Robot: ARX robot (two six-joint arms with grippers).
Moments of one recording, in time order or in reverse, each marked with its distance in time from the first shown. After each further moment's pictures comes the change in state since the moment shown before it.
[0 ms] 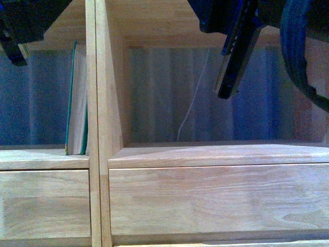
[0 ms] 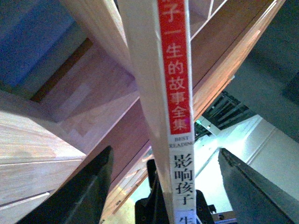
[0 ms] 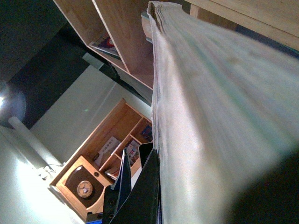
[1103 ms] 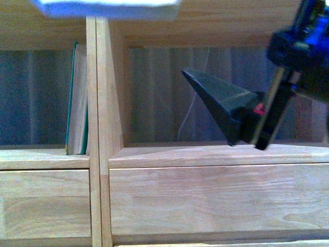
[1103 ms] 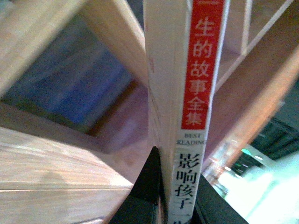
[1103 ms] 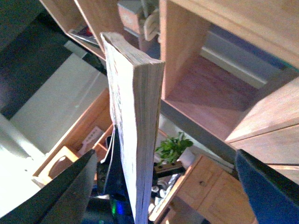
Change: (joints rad) left arm 0.231 -0.093 -0.027 -0.139 -0.078 0.098; right arm -0.152 -0.003 -0.127 0.018 -0.120 -0.041
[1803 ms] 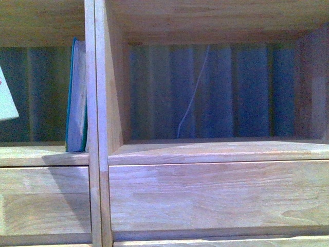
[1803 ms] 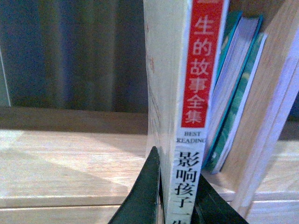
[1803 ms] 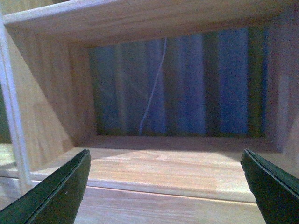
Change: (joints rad) left arm 0.342 0.223 0.153 -0.268 -0.127 0.871; right arm -0.559 -0.356 -0.130 -0.366 0.031 -1.235
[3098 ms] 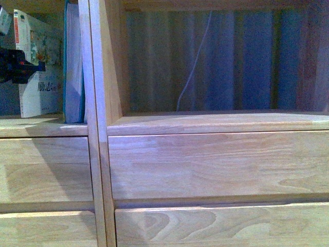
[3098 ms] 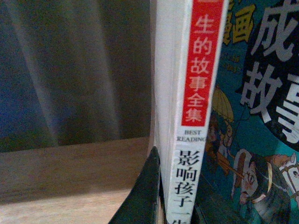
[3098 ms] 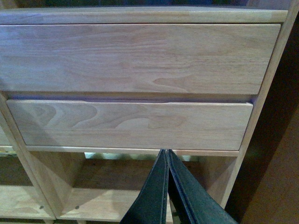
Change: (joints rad) left arm -0.193 0.656 0.681 -0.073 -0.210 0.253; right arm 0.213 -0.596 -0.502 -0.537 0.393 -0.115
